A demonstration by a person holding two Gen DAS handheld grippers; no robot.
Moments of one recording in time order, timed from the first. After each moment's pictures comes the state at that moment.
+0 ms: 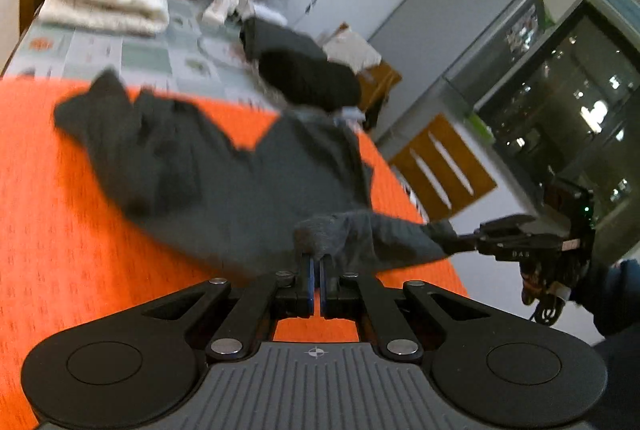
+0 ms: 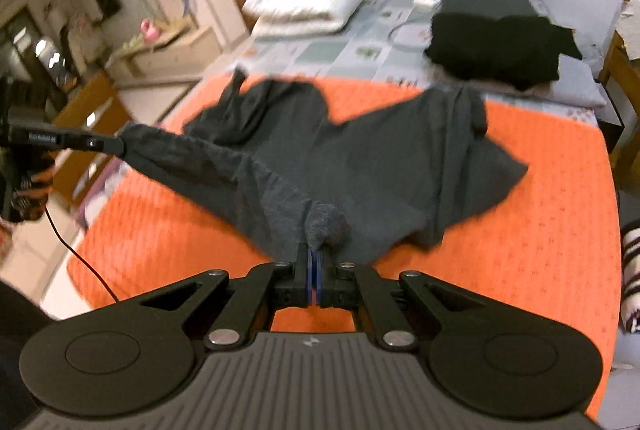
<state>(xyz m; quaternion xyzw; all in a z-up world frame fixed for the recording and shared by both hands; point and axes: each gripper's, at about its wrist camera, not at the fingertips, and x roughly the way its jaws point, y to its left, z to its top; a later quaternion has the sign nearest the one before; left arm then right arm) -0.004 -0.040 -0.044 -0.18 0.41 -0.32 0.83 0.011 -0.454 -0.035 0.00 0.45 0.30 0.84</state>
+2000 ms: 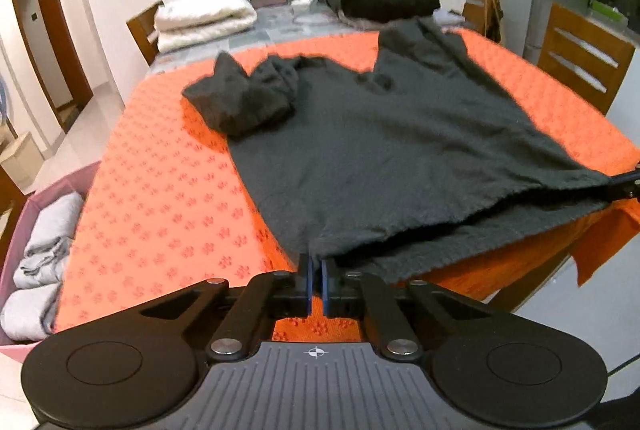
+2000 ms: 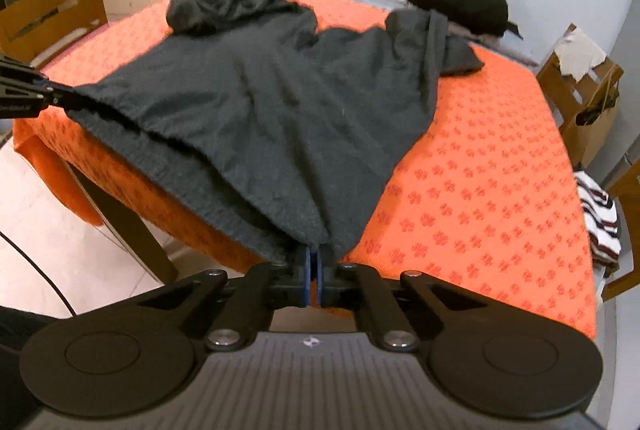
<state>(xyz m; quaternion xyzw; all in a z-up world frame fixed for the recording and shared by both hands) -0.212 -0.141 -0.107 0.08 0.38 -0.07 0.92 -0.211 -0.445 -0.114 -0.13 0.41 0.20 0.88</state>
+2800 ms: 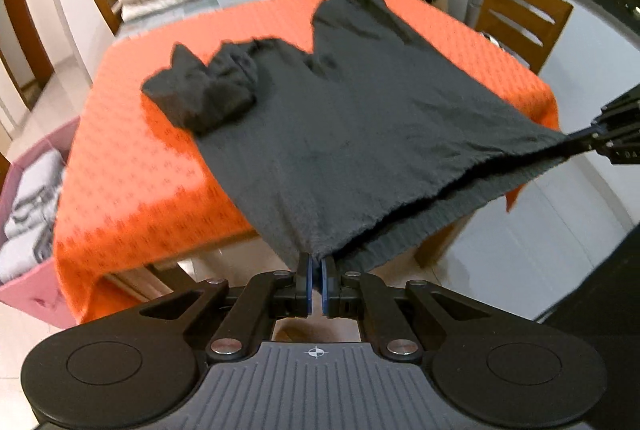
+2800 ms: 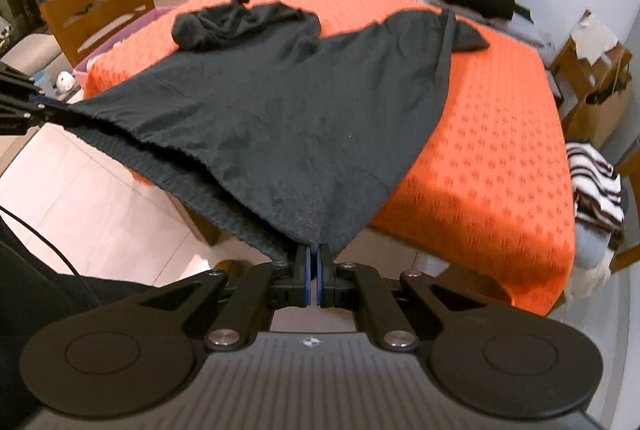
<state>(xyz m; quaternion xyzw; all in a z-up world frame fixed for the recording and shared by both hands) -0.325 -0.163 -0.081 0.08 0.45 -0.14 0.88 -0.309 -0.481 -0.078 -0.12 0.46 0.24 0.85</state>
